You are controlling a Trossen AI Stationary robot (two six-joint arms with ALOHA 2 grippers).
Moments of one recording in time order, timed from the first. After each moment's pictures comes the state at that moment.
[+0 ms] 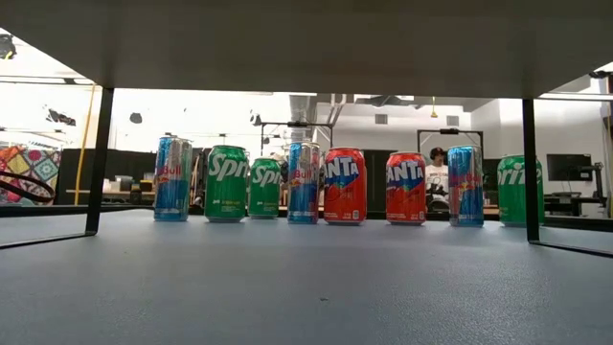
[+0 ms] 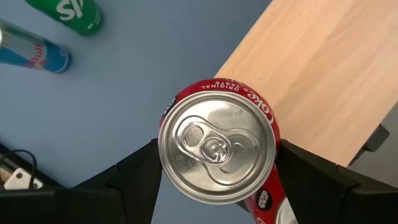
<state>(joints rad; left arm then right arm) -0.45 1.65 1.98 -1.57 -0.25 -1.11 -0.24 1.87 2.33 -1.35 0.12 -0.12</state>
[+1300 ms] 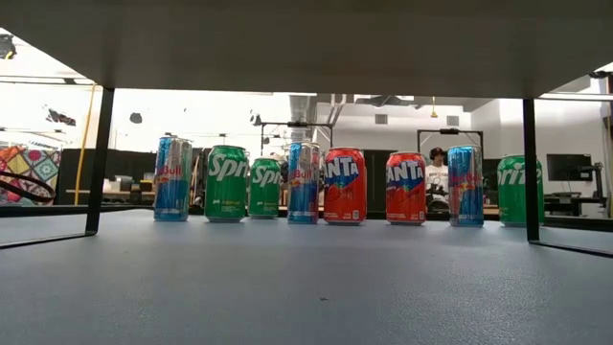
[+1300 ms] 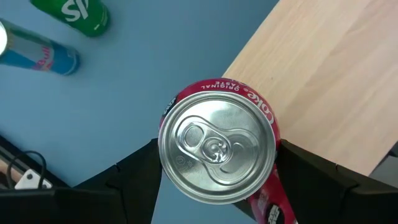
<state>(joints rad) -0.45 1.69 1.95 -1.57 -0.26 -1.12 -0.23 1.87 2.33 -1.35 0.10 -0.06</state>
